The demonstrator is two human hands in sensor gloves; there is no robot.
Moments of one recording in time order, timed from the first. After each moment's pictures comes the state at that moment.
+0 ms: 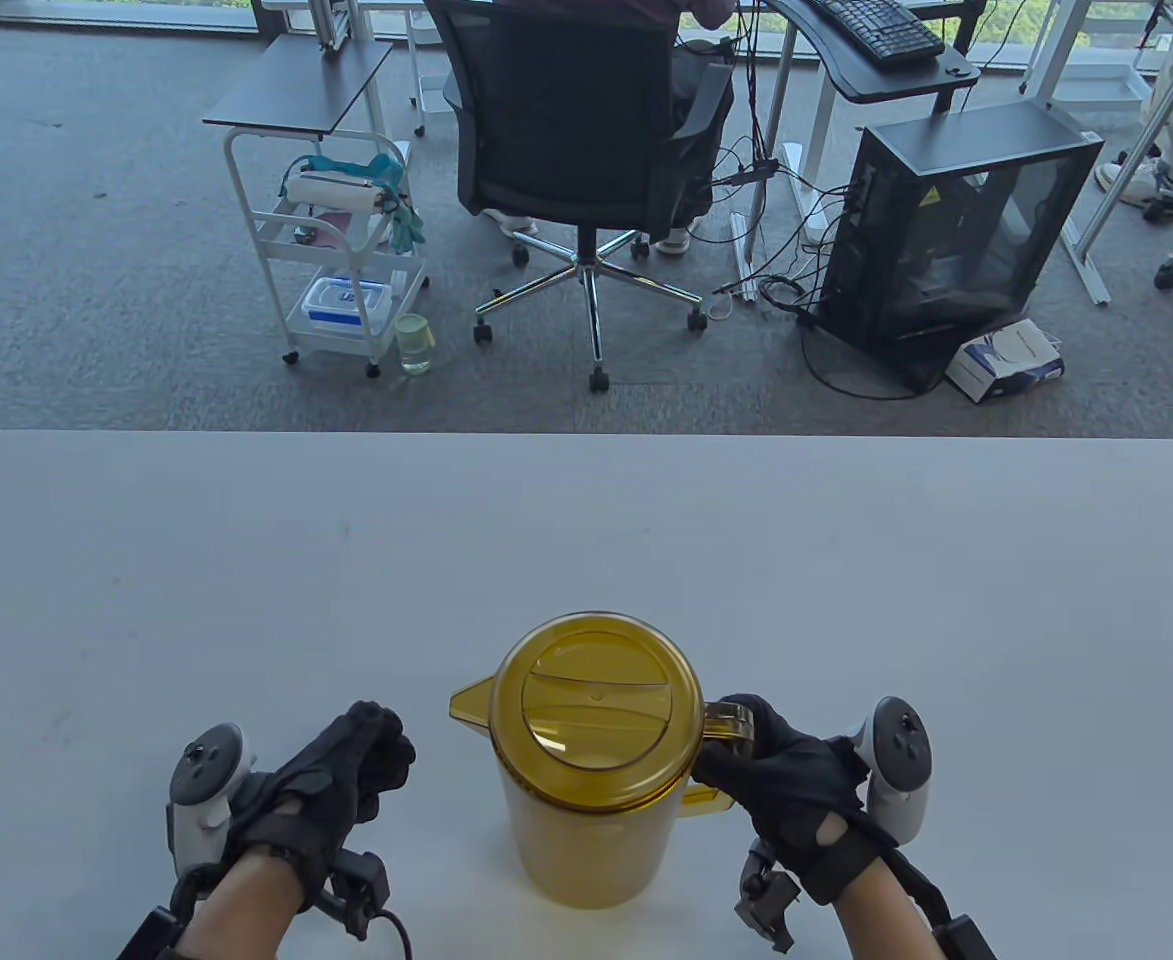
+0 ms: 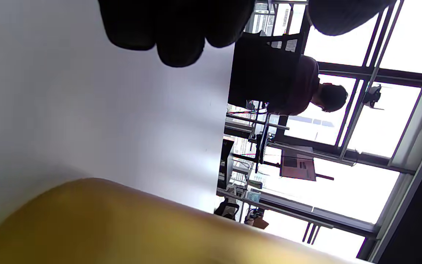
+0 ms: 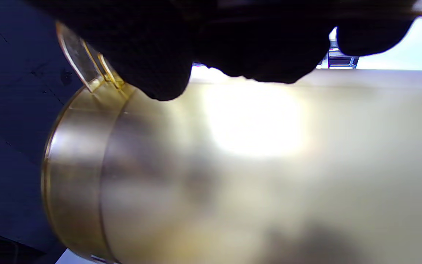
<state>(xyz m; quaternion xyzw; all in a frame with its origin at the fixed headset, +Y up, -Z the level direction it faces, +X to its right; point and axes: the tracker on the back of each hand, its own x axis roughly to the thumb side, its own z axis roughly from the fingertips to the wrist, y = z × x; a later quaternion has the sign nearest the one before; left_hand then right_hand) -0.282 -0.763 -0.295 -0.16 0.08 0.76 0.62 0.170 -0.707 -0.305 0.24 0.07 0.65 0.71</state>
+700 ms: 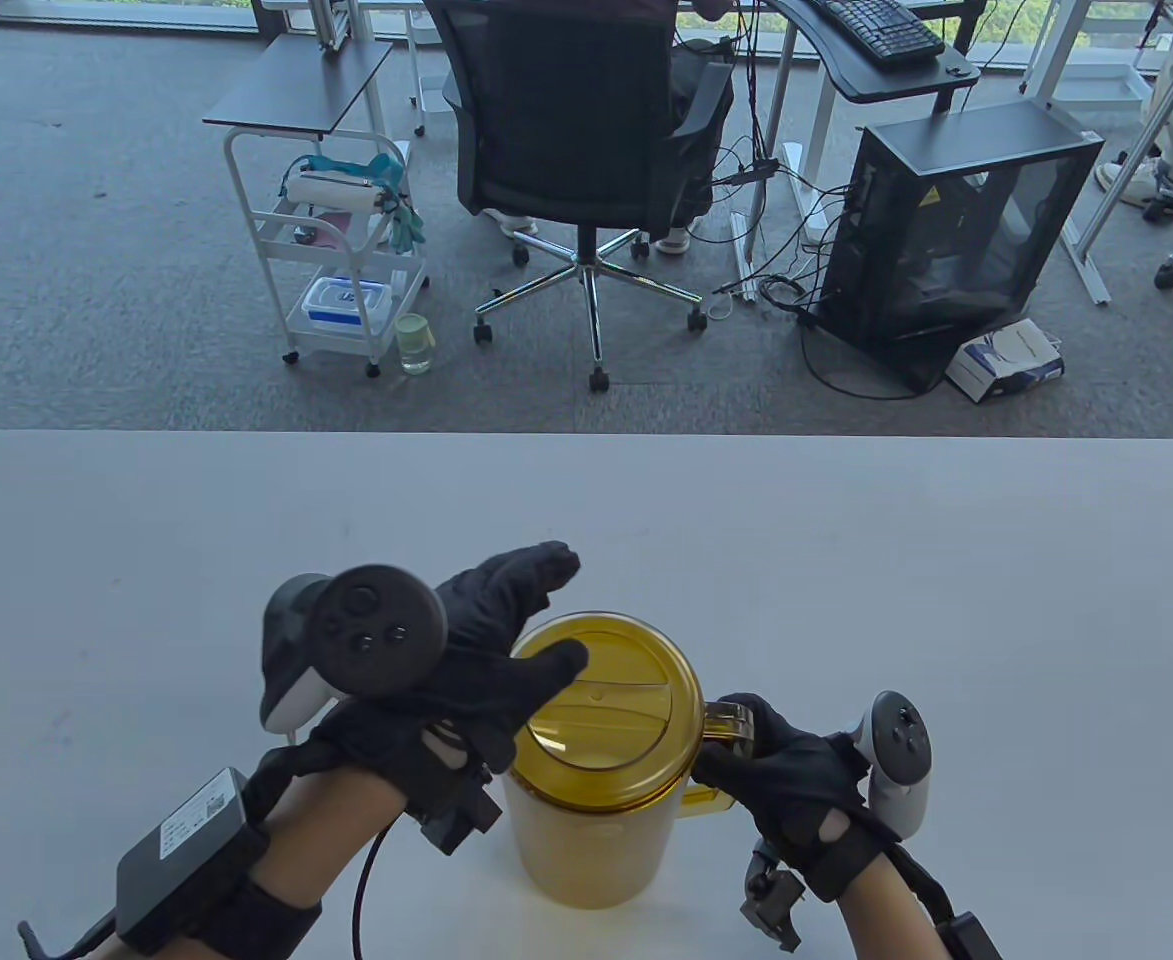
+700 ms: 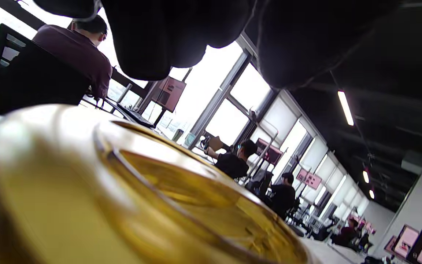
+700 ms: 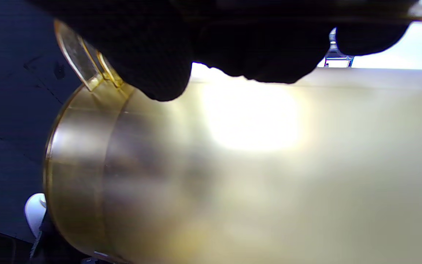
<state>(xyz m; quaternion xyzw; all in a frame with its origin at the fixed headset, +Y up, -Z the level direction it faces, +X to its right) -0.114 -0.493 -0.287 0.01 -0.32 0.27 0.91 0.170 -0.706 -0.308 0.25 0.08 0.65 0.71</state>
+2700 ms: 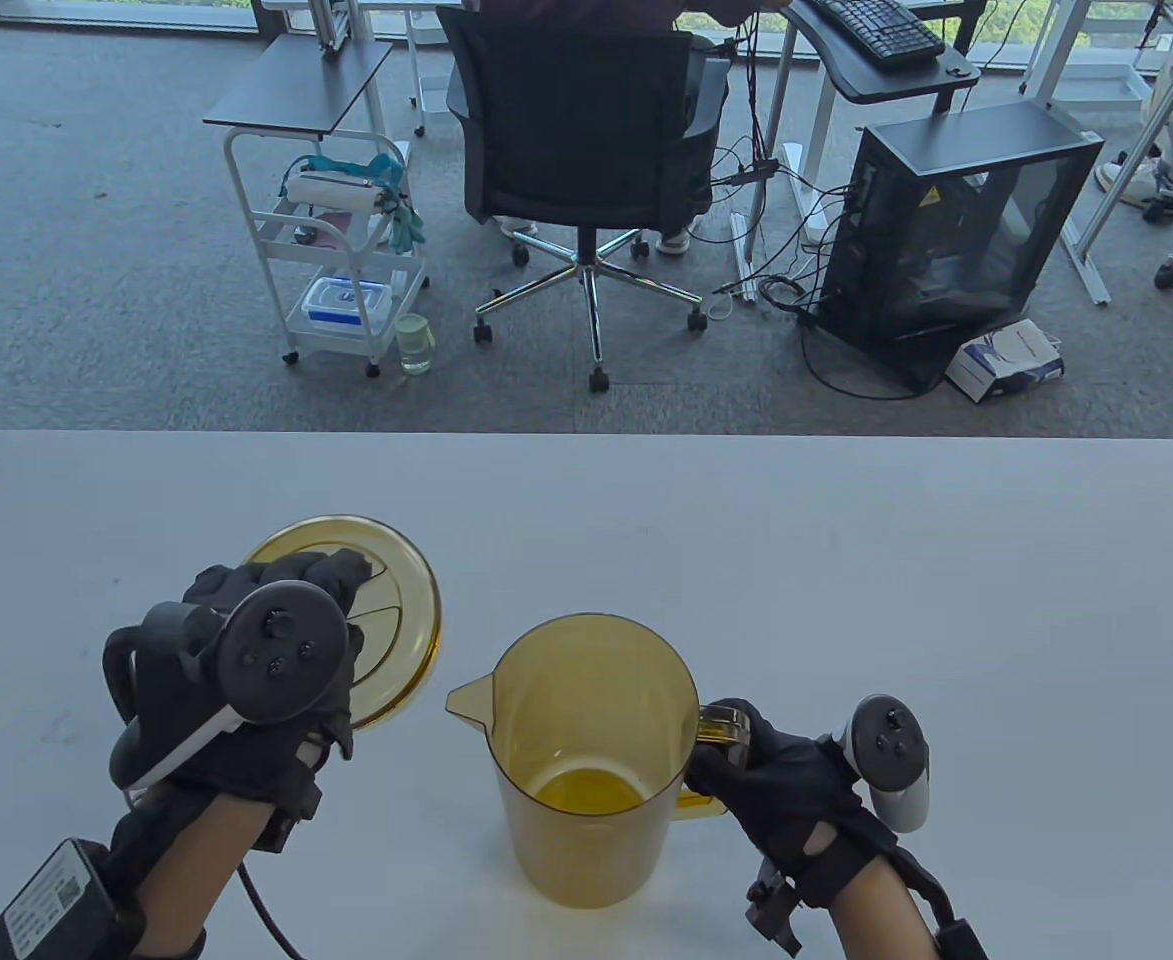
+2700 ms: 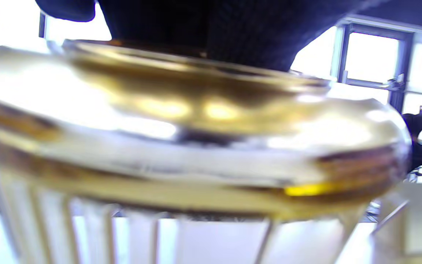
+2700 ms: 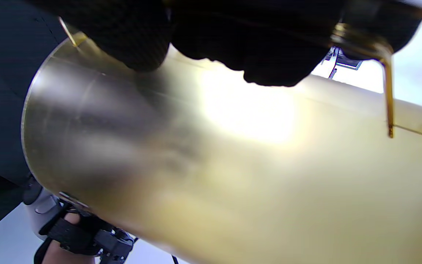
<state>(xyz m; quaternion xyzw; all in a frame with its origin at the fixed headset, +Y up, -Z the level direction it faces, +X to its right) -0.224 -0.496 -0.276 0.09 -0.05 0.04 0.99 0.164 -0.698 -0.303 0.29 0.07 0.73 0.62</state>
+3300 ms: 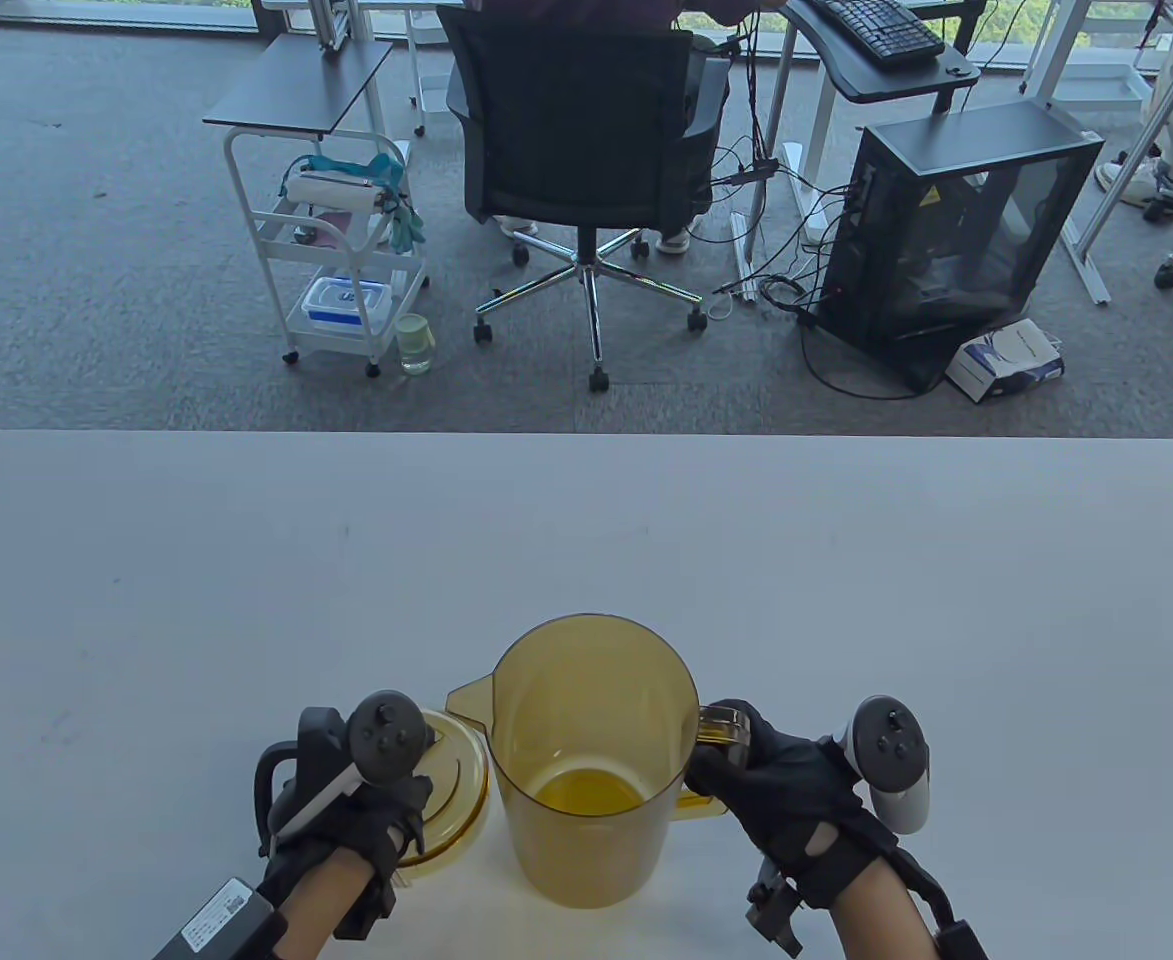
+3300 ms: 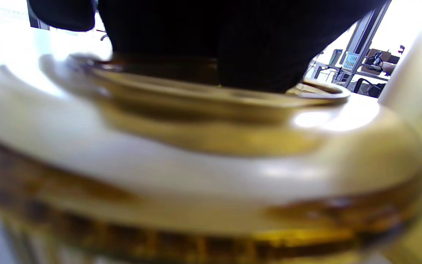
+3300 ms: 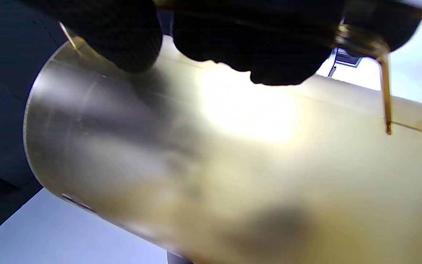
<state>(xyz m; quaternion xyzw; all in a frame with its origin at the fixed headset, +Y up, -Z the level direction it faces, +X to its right) -0.201 -0.715 -0.308 -0.11 -0.06 0.08 0.99 0.165 -0.699 -0.302 0.29 0.07 0.72 0.63</state>
